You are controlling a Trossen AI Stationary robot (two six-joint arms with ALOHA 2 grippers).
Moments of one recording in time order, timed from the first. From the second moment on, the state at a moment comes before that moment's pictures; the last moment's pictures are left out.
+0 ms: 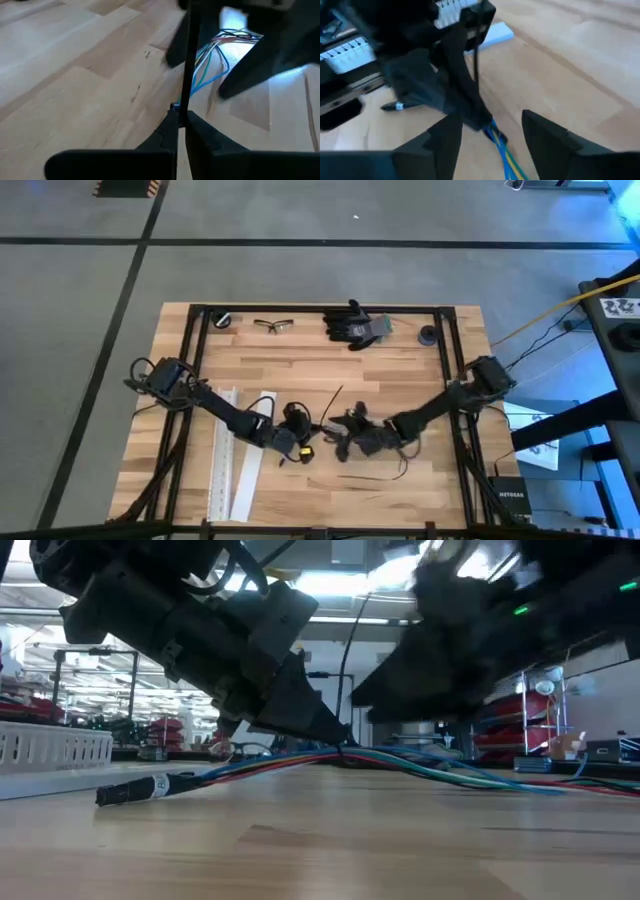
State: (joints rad) left arm -0.39 1.92 0.84 0.51 -0.62 -0.58; right arm 0.41 1.87 0.77 0.53 0.58 0.67
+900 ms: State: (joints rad) left arm -0.41 1.91 0.84 0.54 -0.64 -0.60; right arm 0.41 1.80 0.81 0.40 0.81 0.41
